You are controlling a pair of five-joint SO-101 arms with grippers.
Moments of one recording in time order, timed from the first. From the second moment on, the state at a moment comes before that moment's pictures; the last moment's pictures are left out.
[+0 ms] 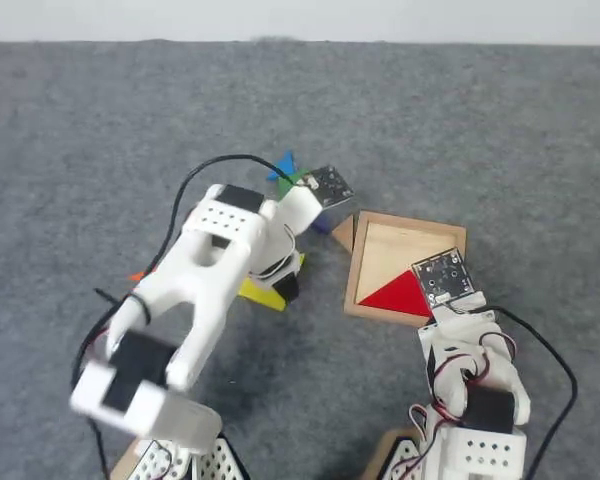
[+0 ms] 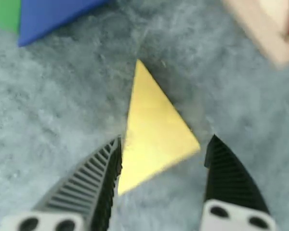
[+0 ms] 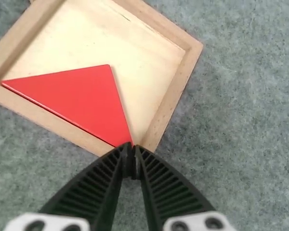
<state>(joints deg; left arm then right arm) 13.2 0.7 27.4 71.0 -31.9 3.1 -102.8 91.3 69.0 27.9</state>
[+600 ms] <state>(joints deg) 13.1 8.2 31.5 62.9 -35.9 3.1 -102.8 91.3 69.0 27.9</state>
